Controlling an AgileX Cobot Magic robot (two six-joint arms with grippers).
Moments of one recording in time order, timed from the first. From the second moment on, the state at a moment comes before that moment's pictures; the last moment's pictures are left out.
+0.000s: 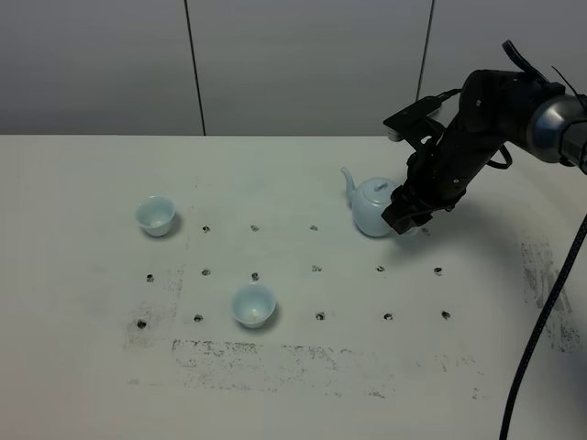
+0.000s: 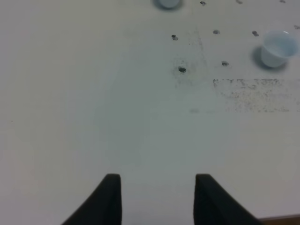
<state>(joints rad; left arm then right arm) -0.05 0.00 -0.46 -0.06 1.07 0.06 0.26 2.28 -1.85 0.21 0.98 -0.58</state>
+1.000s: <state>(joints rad) -0.05 0.00 -0.46 -0.06 1.07 0.06 0.26 2.28 -1.85 0.20 0.95 -0.57</state>
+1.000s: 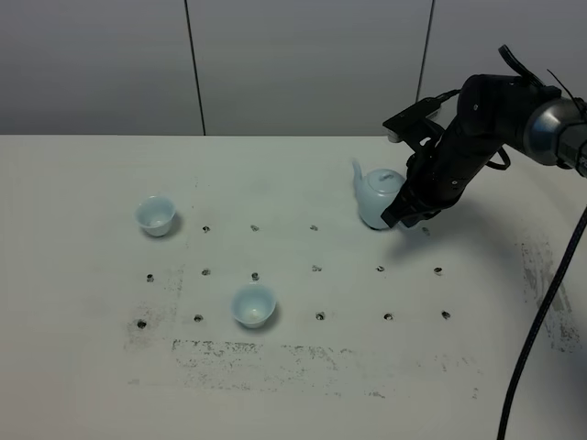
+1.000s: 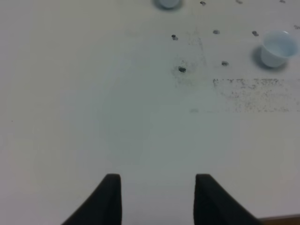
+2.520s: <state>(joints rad) -0.05 0.00 -0.46 -0.06 1.07 0.06 0.64 2.42 -2.35 -0.01 0.89 -0.81</state>
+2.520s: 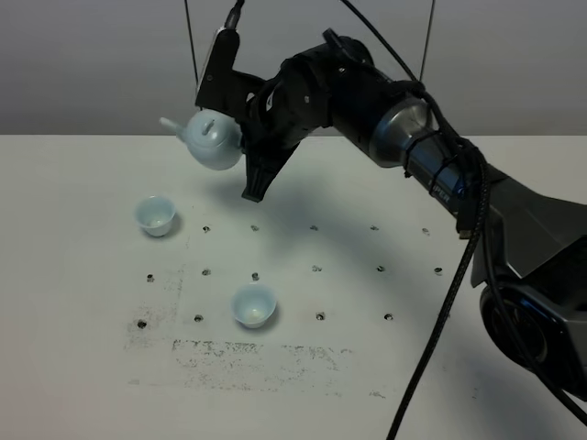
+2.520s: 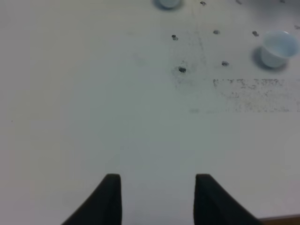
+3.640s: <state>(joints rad) -0.05 0.00 -0.46 -0.06 1.07 0.06 0.77 2.53 -2.35 -0.43 0.82 -1.01</state>
